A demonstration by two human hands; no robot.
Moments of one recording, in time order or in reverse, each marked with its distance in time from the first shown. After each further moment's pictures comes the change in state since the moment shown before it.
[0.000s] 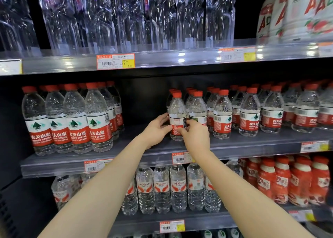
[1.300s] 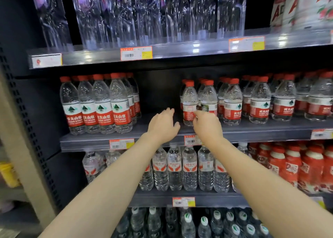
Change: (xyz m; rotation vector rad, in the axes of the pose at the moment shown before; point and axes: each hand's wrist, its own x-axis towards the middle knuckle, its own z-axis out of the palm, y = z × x) left_hand -0.078 0.037 0.001 0.917 0.167 0.042; right_hand -0.026 -0.008 -0.026 -0.282 -0.074 -0.242
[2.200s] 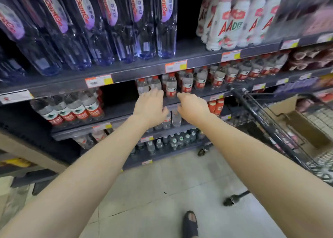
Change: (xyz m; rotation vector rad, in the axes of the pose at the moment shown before) left_hand -0.009 0.163 -0.268 0.077 -0.440 0.280; right_hand 0.020 -0.073 -0.340 -0.319 -0.675 0.182
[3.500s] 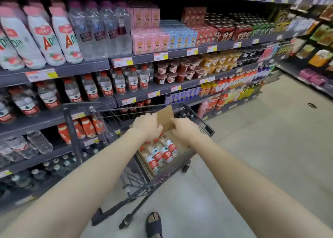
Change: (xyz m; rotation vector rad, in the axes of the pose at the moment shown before) left_hand 0.196 0.673 0.038 -0.171 -0.287 0.140; right_hand -0.213 0.653 -0.094 0.073 -0.182 0.334
